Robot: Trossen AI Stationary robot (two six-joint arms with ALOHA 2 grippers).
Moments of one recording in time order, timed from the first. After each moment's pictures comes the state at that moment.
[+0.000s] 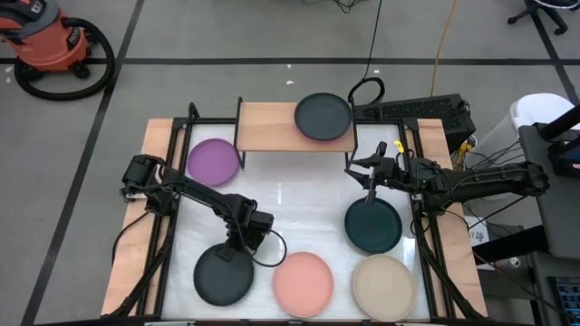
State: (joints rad) left arm -0.21 1.80 1.02 -0.77 0.44 0.26; right arm 0.01 0.70 0.38 0.33 0.29 -0.06
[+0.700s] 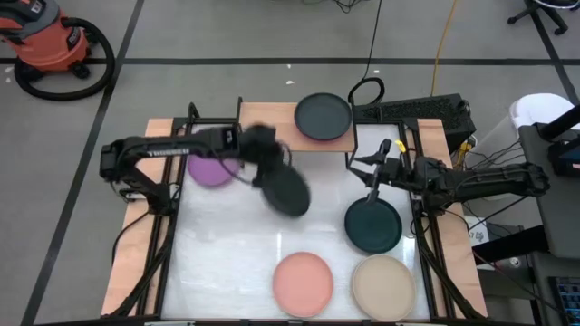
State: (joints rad) left arm 0.23 1.54 1.37 -0.62 -0.01 0.46; right arm 0.01 0.67 0.38 0.35 0.29 -0.18
